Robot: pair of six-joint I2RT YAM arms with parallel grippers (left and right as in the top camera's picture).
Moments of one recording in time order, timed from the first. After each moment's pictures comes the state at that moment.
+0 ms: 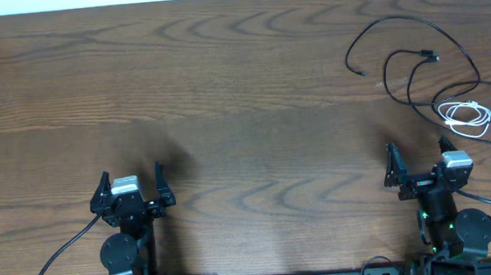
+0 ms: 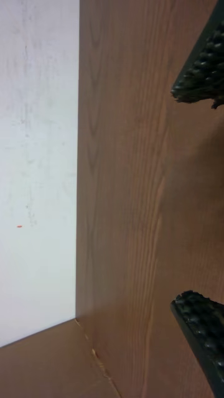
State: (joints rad) left arm 0.14 0.01 0.02 -0.12 0.01 0.04; right arm -0.19 0.01 0.01 -0.05 -0.27 0.09
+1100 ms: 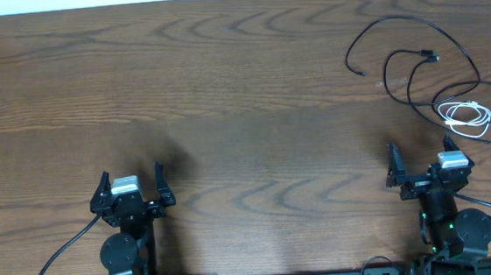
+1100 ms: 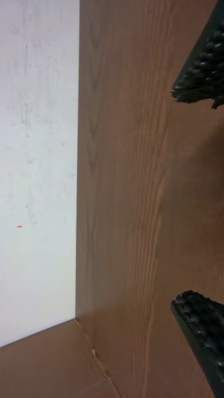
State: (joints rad) left arm 0.14 0.01 0.02 -0.12 0.01 0.04; right arm -0.19 0.01 0.01 -0.05 -0.25 -0.02
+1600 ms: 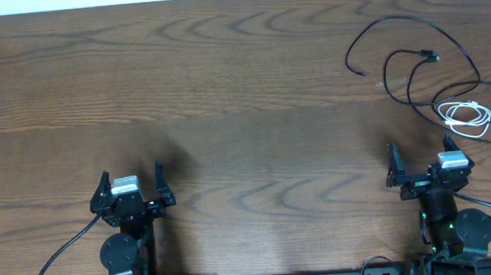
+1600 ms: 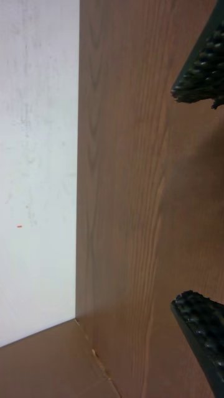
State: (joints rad) left arm 0.14 0.01 0.02 -0.12 0.01 0.04; right arm -0.19 0.01 0.01 -0.05 -0.25 -0.02
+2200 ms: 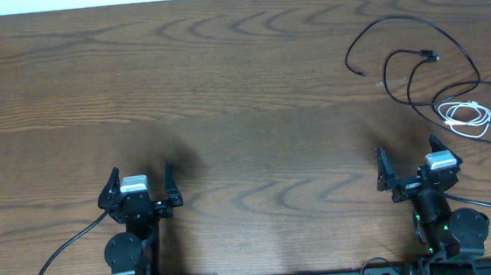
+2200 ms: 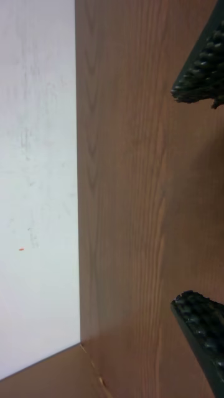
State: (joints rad) left arm 0.05 0.01 0.02 -0.12 0.01 0.04; right arm -0.09 0.01 0.01 -0.05 -0.25 -0.02
